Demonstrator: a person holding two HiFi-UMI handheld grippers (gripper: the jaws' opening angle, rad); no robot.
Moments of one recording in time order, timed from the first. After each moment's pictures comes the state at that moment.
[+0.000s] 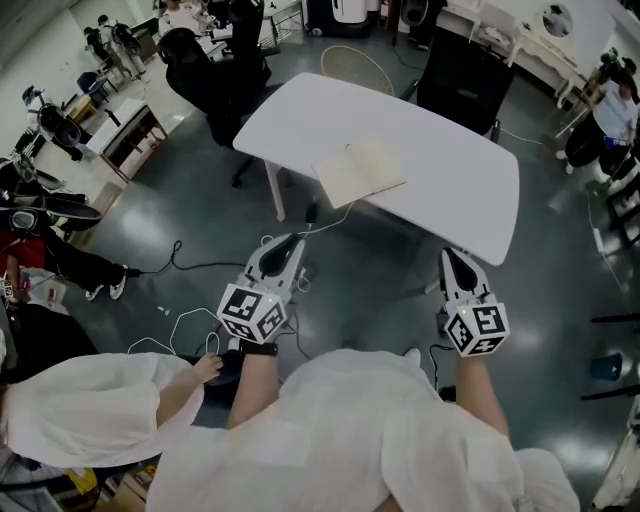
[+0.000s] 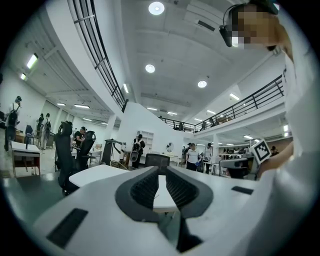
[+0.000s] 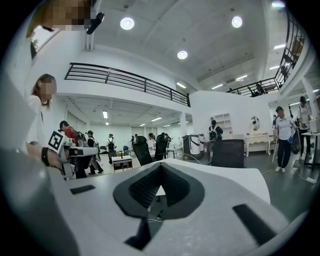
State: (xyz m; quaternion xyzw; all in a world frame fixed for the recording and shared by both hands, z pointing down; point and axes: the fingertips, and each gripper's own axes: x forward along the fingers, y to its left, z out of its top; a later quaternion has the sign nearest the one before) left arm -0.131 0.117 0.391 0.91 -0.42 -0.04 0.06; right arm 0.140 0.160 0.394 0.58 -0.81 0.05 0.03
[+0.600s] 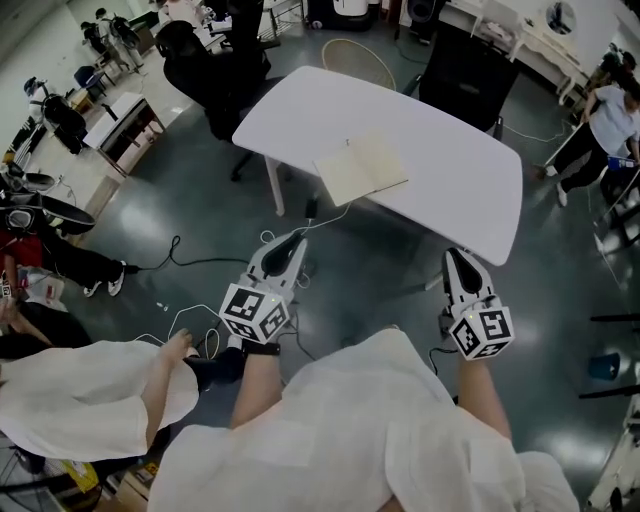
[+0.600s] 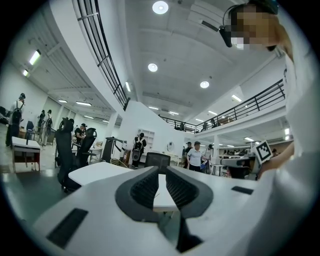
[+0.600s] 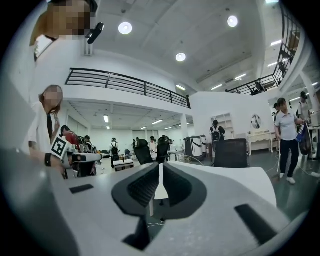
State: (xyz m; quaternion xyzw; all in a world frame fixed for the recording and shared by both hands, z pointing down) left arm -0.136 0.105 0.398 0.90 -0.42 -0.04 0.08; right arm 0.135 0.154 0.388 0.57 -0.82 0.05 0.01
